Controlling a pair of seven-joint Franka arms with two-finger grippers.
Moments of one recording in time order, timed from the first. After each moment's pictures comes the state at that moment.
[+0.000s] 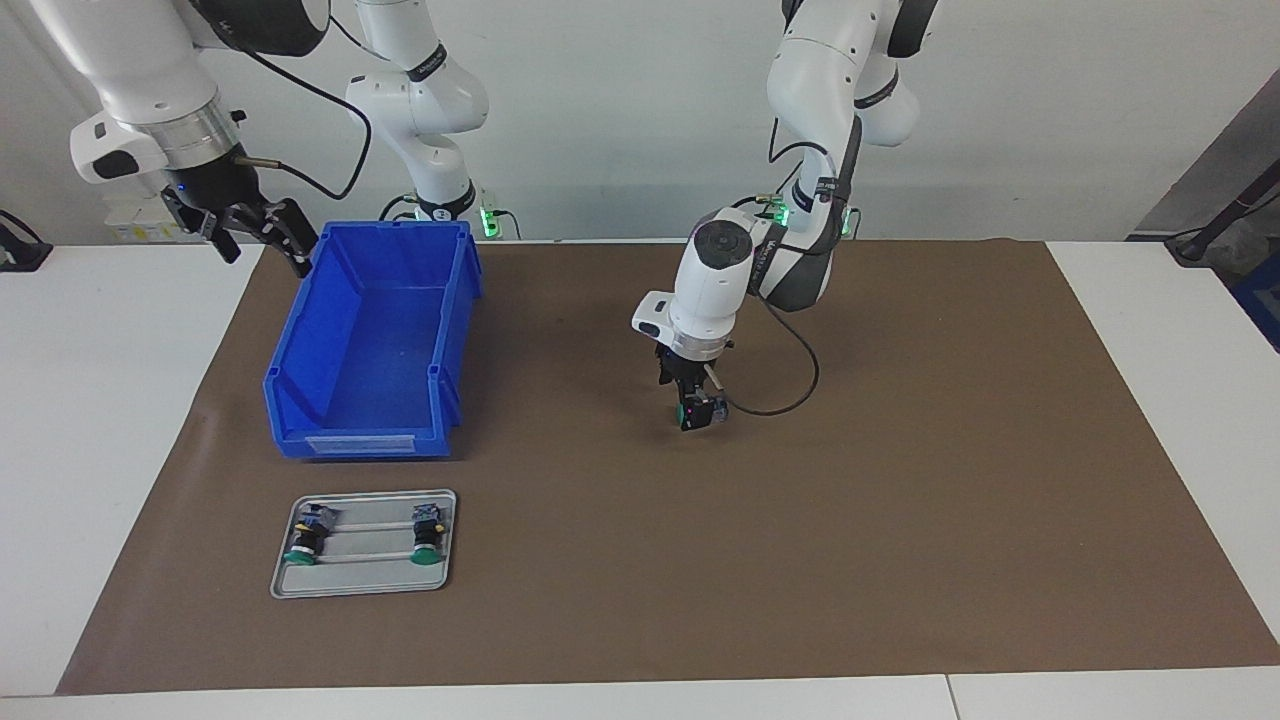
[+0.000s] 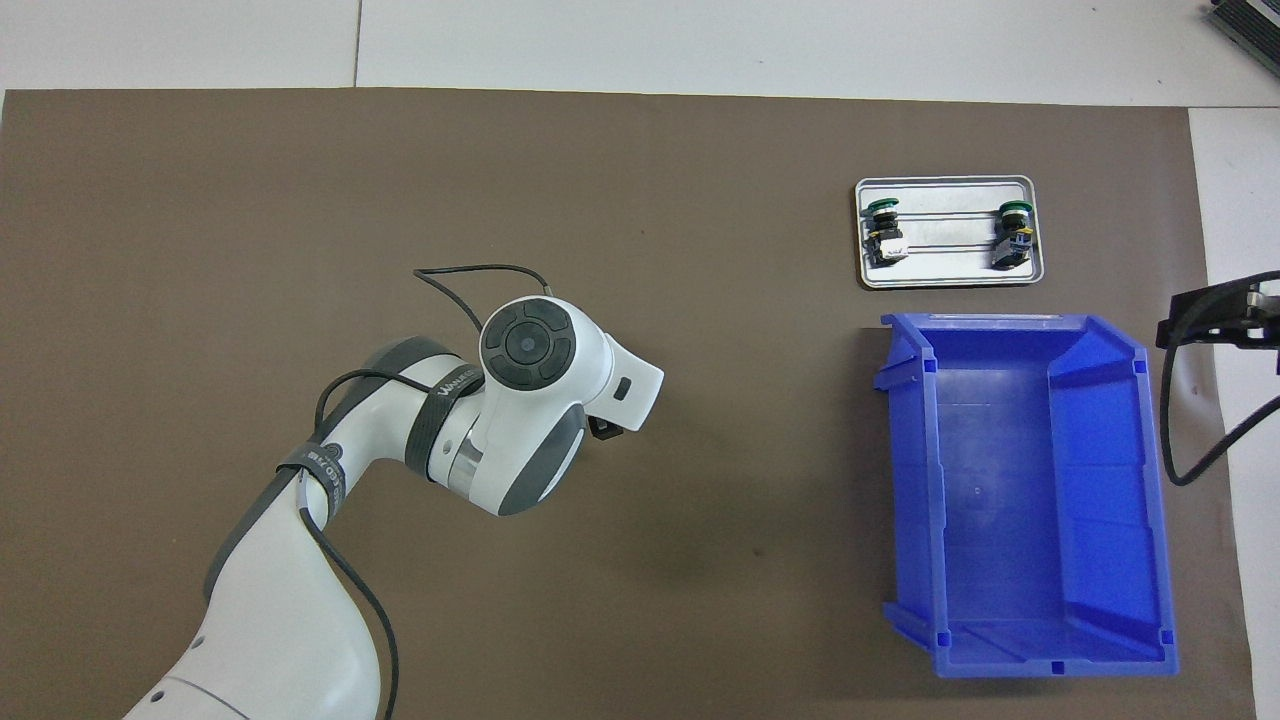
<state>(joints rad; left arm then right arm) -0.62 0.39 -0.02 -1.88 -0.08 2.38 0.73 0.01 -0.07 -0.08 -1.64 -0.03 1.57 0.18</state>
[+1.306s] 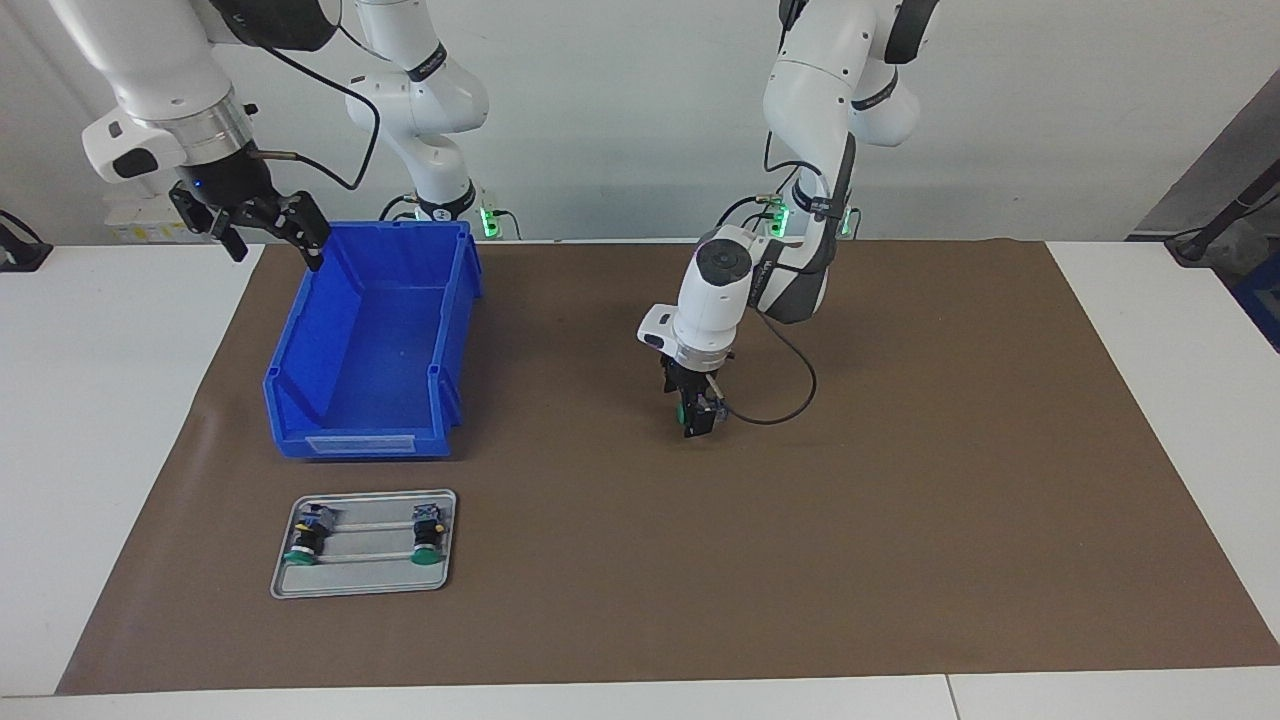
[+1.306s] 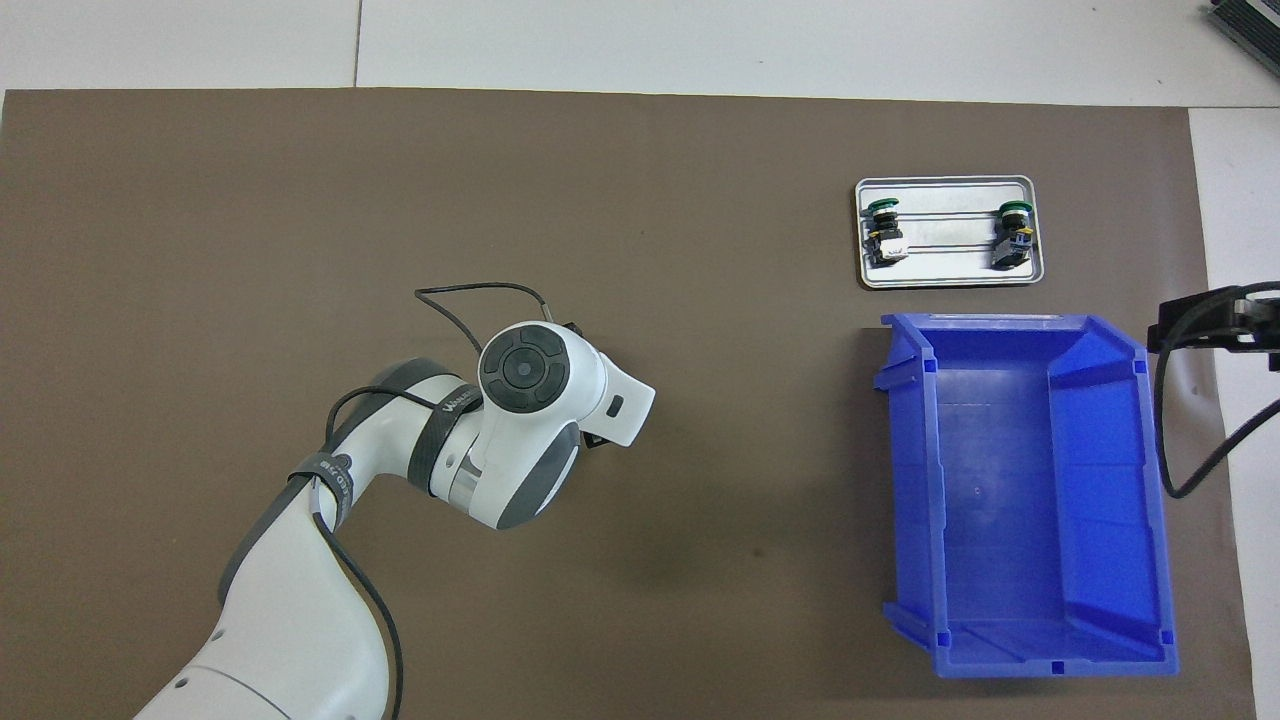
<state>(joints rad) -0.62 0.39 -0.02 -1.96 -0.08 2.47 0.75 0.02 -0.07 -0.08 -1.64 -0.04 1.57 0.12</state>
